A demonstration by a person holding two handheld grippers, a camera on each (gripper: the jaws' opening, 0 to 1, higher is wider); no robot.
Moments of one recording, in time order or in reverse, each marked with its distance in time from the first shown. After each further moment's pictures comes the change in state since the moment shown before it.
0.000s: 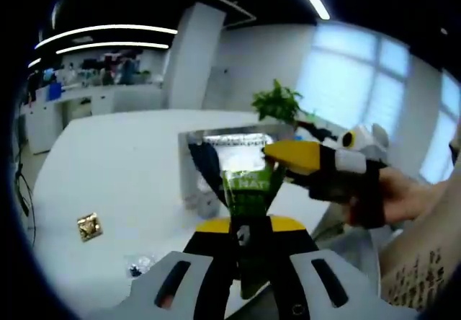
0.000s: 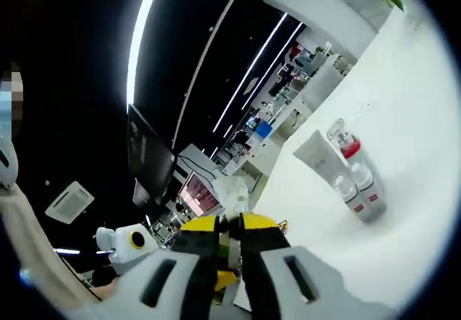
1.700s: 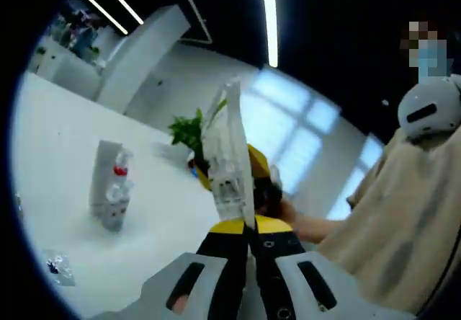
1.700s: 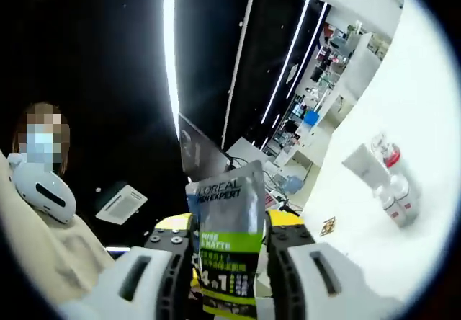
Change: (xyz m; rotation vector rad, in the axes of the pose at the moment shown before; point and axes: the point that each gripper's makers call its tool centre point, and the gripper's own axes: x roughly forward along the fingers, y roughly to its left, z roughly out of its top) left arm -0.061 -0.085 0.057 -0.284 -0.222 -0.586; right arm -0.029 0.058 0.024 0.160 0.059 0.349
